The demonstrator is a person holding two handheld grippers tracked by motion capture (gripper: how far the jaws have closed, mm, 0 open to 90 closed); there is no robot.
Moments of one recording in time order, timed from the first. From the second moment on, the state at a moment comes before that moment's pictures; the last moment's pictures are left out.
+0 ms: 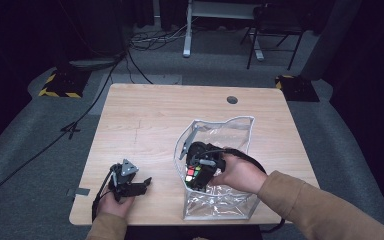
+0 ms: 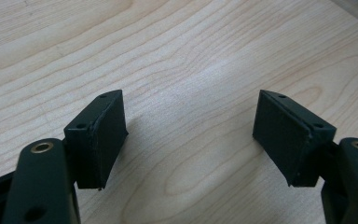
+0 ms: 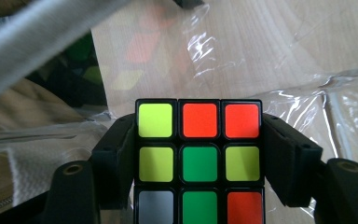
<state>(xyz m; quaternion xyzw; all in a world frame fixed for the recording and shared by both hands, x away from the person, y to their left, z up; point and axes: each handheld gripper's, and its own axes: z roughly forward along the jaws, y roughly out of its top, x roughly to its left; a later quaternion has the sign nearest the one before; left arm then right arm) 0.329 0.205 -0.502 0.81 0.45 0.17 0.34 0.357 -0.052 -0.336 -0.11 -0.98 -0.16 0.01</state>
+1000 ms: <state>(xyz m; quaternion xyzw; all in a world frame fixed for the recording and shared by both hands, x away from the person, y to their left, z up) 0.329 0.205 -0.502 0.81 0.45 0.17 0.34 0.362 -0.046 -0.378 -0.14 -0.99 -0.09 0.03</state>
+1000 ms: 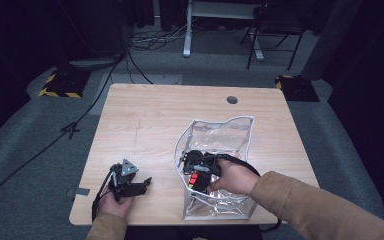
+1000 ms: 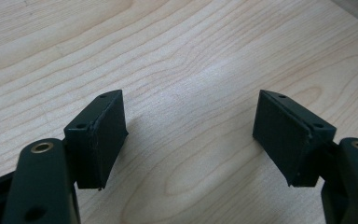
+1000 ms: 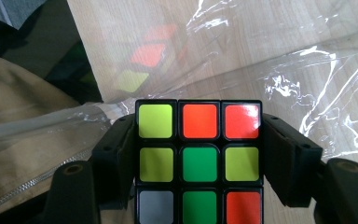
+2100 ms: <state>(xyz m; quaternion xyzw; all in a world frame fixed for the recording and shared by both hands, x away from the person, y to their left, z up) 0.329 0.205 -0.502 0.81 0.45 0.17 0.34 0.366 -0.044 -0.393 -0.16 -0.98 -0.06 0.06</state>
